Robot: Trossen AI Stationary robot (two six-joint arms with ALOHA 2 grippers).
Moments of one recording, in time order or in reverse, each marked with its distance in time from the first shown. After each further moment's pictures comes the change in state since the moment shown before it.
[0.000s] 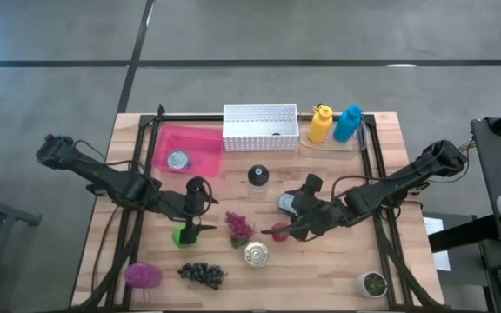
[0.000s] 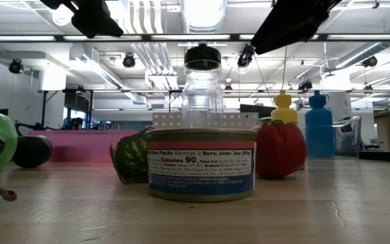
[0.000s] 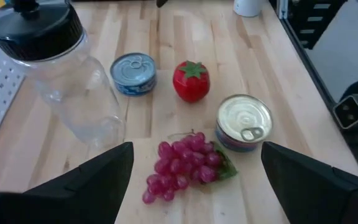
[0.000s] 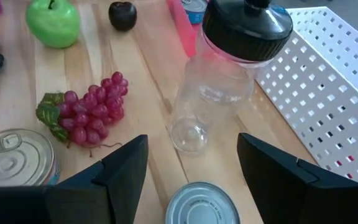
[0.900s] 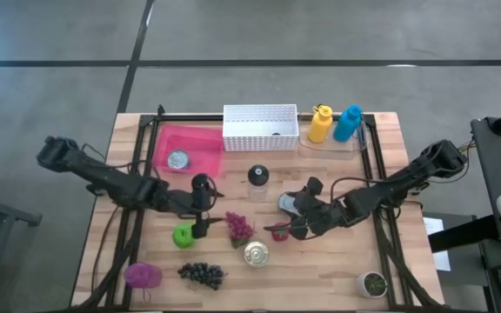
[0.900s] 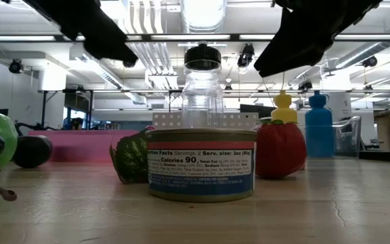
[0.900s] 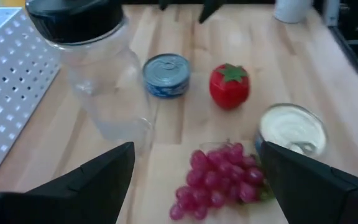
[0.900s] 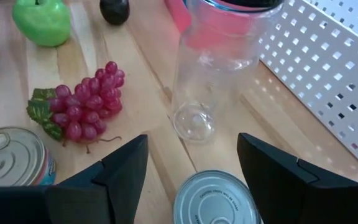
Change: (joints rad) left arm 0.068 0.062 -0.119 0.217 -0.075 0.009; right arm -0.010 0.000 -0.155 0.183 0.000 0.069
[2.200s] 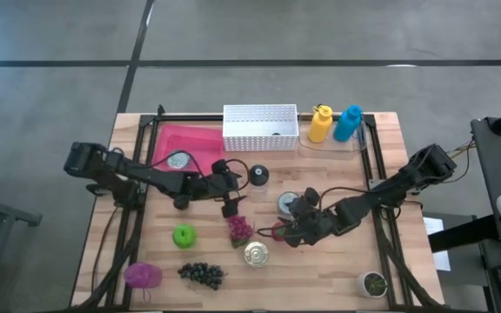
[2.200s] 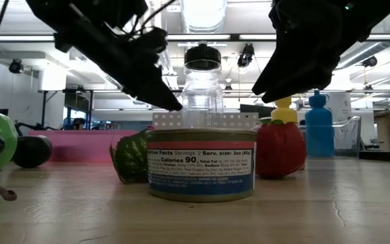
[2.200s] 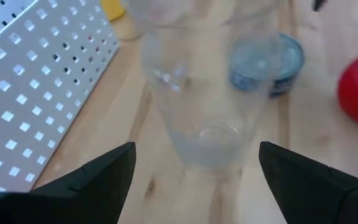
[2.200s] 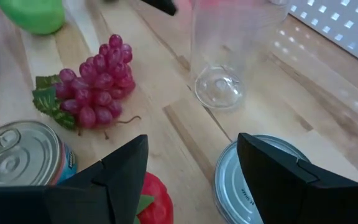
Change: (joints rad) left arm 0.261 0.358 0.020 0.297 0.000 0.122; right arm 0.031 0.135 0.011 0.024 -0.034 0.259
